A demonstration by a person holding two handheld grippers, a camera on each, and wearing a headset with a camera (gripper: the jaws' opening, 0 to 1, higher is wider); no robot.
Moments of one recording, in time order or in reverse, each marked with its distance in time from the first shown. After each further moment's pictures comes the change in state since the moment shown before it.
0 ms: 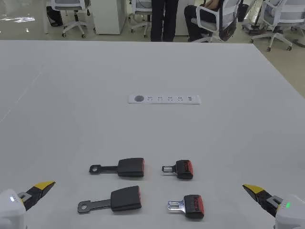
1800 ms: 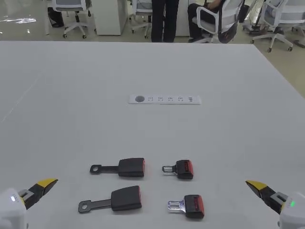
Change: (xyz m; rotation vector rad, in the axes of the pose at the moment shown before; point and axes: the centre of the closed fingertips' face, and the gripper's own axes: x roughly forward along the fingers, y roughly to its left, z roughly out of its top) left arm 0.000 -0.002 0.002 0.002 -0.003 -0.003; right arm -0.003 -0.002 0.002 -0.018 -0.002 -0.001
